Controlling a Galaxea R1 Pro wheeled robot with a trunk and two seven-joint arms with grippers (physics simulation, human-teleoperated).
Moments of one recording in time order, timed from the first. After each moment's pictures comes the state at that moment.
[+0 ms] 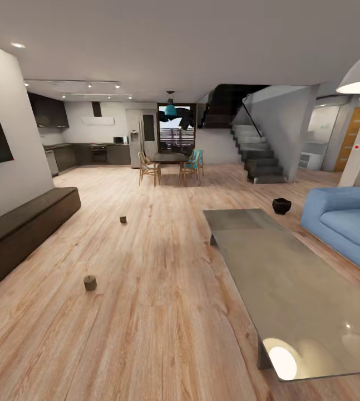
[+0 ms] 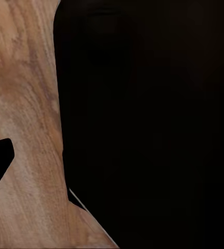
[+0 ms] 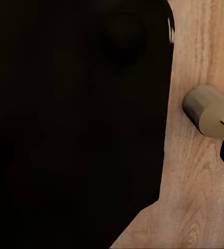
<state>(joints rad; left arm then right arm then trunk) 0.00 0.00 0.00 0.00 0.00 0.00 0.00 0.00 0.00 0.00 0.00 0.00 0.00 0.00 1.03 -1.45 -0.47</state>
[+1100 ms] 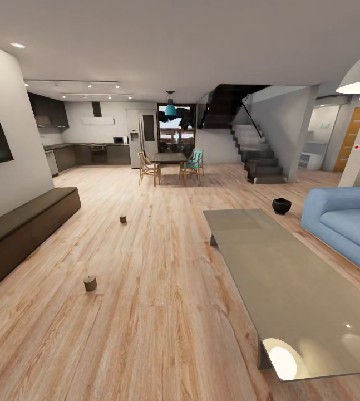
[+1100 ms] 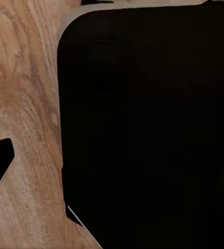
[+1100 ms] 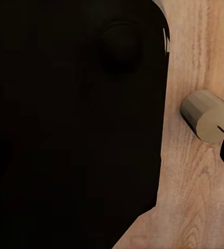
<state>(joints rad) 0.00 0.00 0.01 -0.03 0.01 0.00 -0.01 0.00 0.00 0.00 -0.01 0.00 0.00 0.00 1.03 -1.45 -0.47</state>
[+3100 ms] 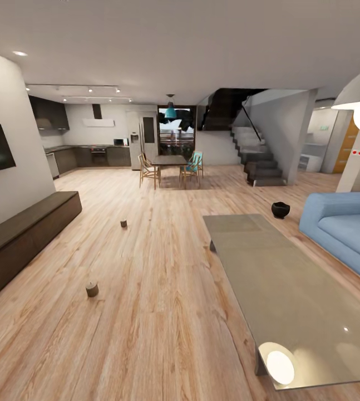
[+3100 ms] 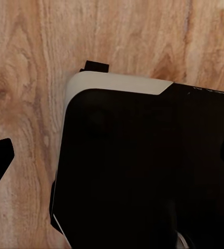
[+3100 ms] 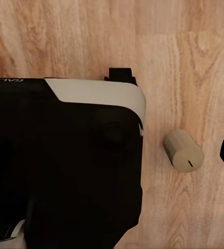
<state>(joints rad) -0.04 0.01 0.01 -0.20 0.18 0.10 0.00 -0.26 0.00 0.00 -0.01 0.00 0.23 0.00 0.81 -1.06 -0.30</state>
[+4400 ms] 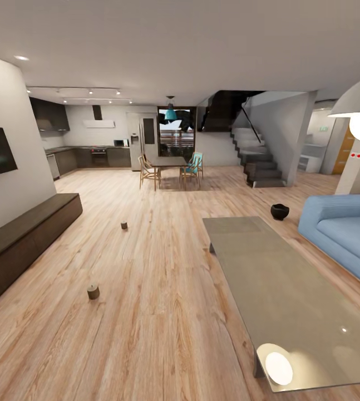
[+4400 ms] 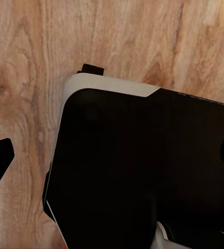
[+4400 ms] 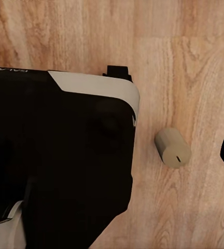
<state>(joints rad) -0.04 0.01 0.01 -0.22 0.24 0.09 -0.01 -0.26 0.00 0.01 -0.01 0.06 0.22 0.00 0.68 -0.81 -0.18</state>
